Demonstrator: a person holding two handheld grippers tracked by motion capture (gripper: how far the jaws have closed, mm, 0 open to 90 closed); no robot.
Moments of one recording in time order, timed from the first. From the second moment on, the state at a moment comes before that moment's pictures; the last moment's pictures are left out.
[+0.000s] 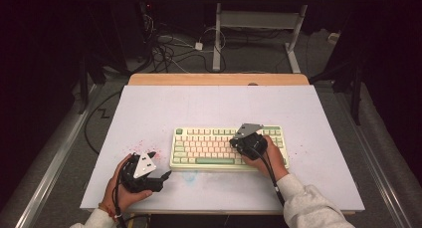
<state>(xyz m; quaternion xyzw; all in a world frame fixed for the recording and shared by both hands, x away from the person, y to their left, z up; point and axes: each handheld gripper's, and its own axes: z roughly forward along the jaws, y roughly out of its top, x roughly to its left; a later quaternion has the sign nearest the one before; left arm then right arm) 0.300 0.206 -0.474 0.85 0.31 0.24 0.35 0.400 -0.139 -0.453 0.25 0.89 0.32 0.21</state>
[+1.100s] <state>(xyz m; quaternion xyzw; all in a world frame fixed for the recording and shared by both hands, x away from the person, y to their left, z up) 0.301 0.204 -0.475 0.86 0.31 0.24 0.34 0.382 -0.162 -0.422 0.26 0.84 0.41 0.23</state>
